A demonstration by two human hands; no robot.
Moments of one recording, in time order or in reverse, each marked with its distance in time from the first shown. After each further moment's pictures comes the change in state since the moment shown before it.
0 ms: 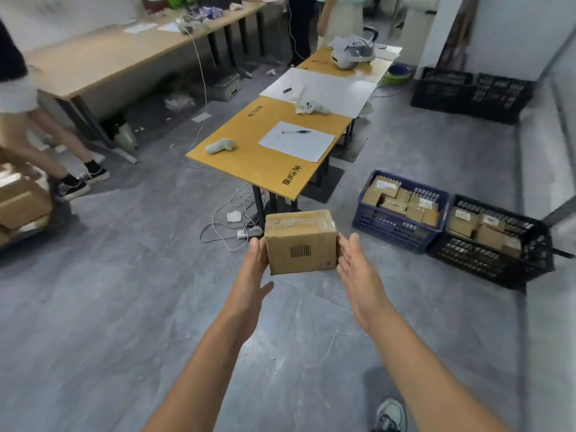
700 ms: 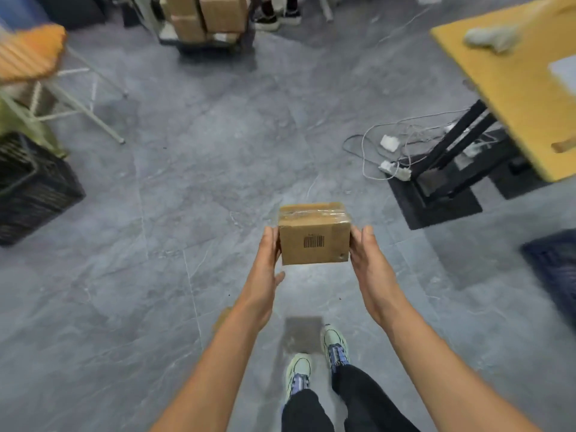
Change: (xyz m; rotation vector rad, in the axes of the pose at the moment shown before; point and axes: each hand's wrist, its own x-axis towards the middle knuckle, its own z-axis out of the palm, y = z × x) left_hand -0.094 -0.195 -0.218 -0.399 0.668 -0.160; right_hand 0.040 0.205 0.239 -0.348 -0.671 0.300
